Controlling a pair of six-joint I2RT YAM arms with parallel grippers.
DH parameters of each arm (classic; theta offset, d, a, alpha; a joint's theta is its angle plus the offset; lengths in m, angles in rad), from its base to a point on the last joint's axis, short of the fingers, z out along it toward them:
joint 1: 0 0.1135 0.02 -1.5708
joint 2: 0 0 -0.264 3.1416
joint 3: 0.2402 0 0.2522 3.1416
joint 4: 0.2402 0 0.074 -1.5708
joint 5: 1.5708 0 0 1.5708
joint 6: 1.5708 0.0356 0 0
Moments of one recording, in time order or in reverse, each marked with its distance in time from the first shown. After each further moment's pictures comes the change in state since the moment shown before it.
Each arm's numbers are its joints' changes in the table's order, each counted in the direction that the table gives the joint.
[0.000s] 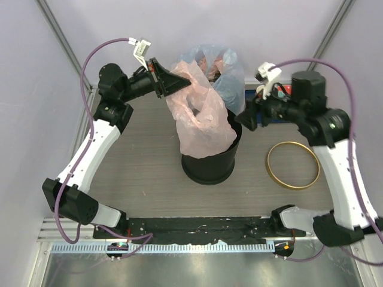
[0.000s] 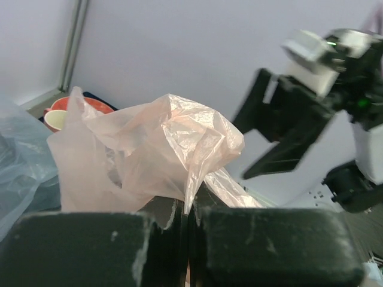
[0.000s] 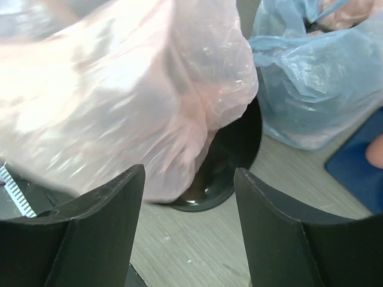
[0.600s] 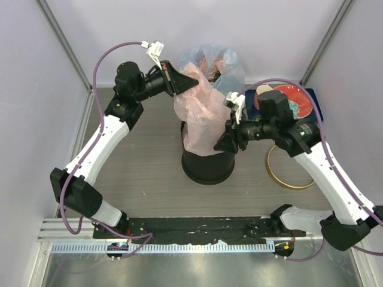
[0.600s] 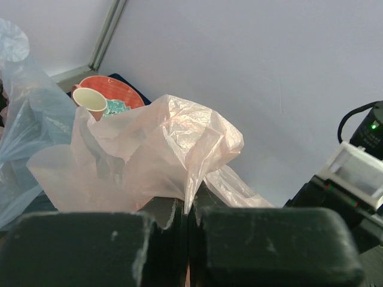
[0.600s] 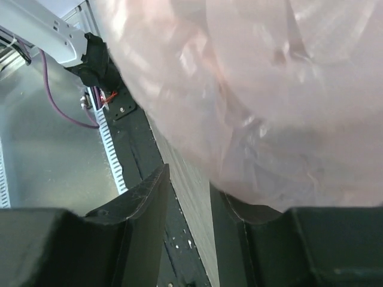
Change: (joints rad) left arm -0.066 0.083 0.032 0.124 -0.197 0.059; right arm 0.186 -0.115 -0.261 -0.071 -0.217 0.077
